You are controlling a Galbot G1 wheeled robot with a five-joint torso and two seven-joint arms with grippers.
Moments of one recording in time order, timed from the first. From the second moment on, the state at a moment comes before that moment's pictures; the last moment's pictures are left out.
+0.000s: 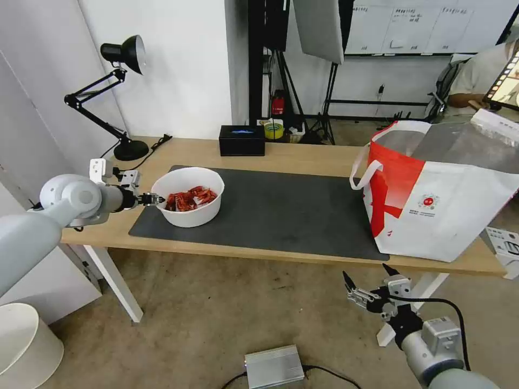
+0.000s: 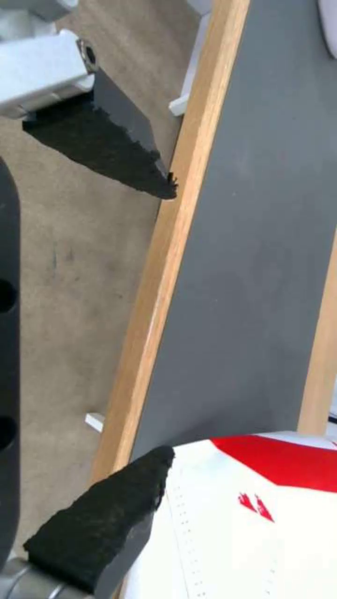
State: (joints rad) left arm 0.31 -0.49 0.25 -1.58 -1.51 0.74 -0.26; right arm -1.81 0.74 0.47 2.34 0.55 -0.13 0.44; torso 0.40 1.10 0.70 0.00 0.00
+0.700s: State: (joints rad) left arm 0.25 -0.48 0.33 -1.58 -1.51 0.73 -0.26; right arm -1.81 0.74 0.47 2.34 0.55 -0.13 0.44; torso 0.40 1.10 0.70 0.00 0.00
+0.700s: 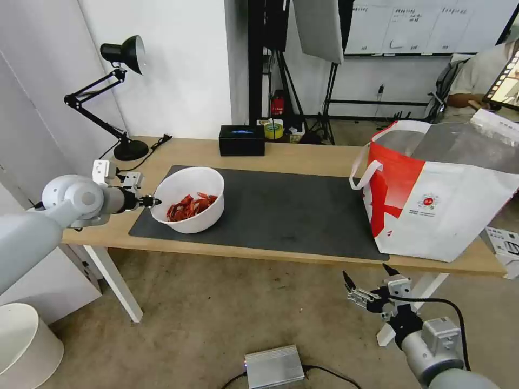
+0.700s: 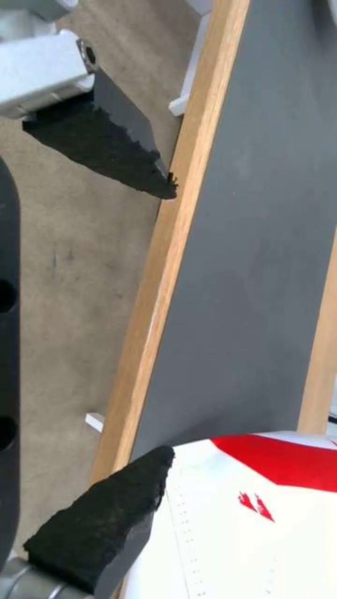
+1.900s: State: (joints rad) left arm 0.00 -0.52 0.44 -1.65 -1.68 0.74 -0.33; right arm -1.81 0.74 0.47 2.34 0.55 -0.13 0.44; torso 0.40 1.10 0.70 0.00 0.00
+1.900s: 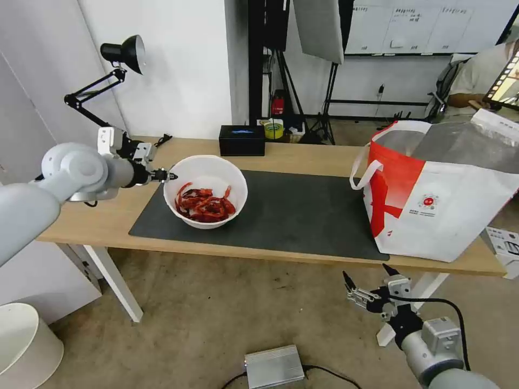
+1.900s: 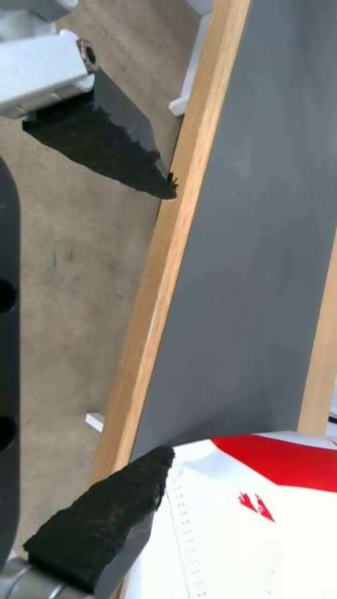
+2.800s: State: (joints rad) left arm -0.52 -0.90 0.76 -1.46 -1.91 0.74 -0.44; right arm -1.81 0.74 0.47 2.34 0.55 -0.13 0.44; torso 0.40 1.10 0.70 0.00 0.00
